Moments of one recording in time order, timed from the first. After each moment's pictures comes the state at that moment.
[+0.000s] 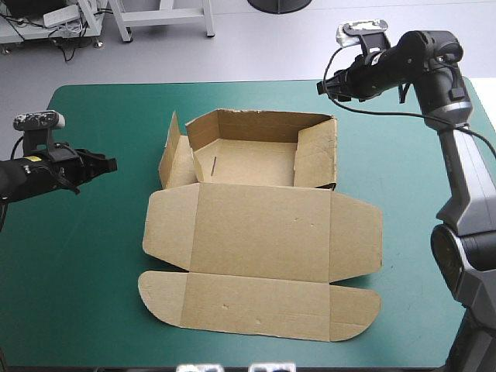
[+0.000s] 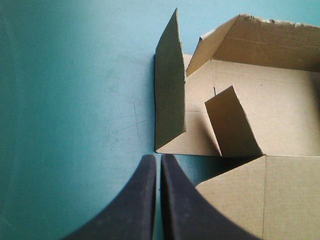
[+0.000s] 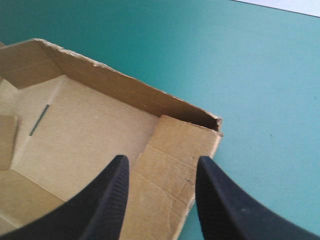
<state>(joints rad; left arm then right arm) 0.25 1.21 -1.18 -0.56 0.89 0.44 0.19 1.90 -2.24 0.26 1.25 -0.10</state>
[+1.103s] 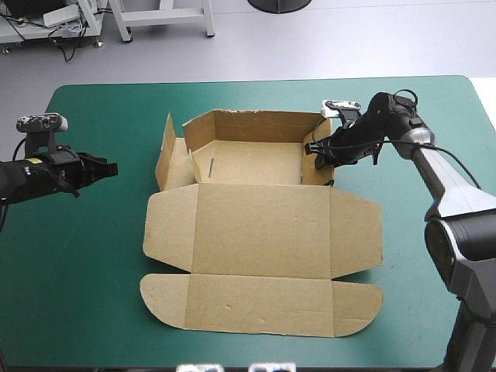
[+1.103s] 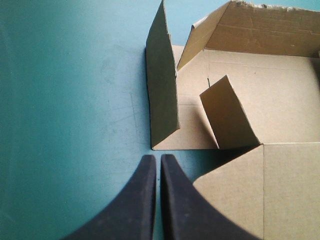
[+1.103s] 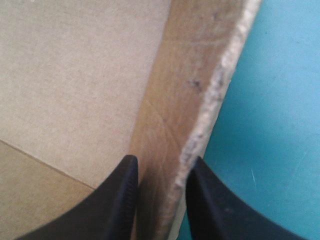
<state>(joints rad) 0.25 1.21 -1.18 -0.56 0.93 0.45 0.19 1.96 -1.71 0.40 1.05 -0.16</state>
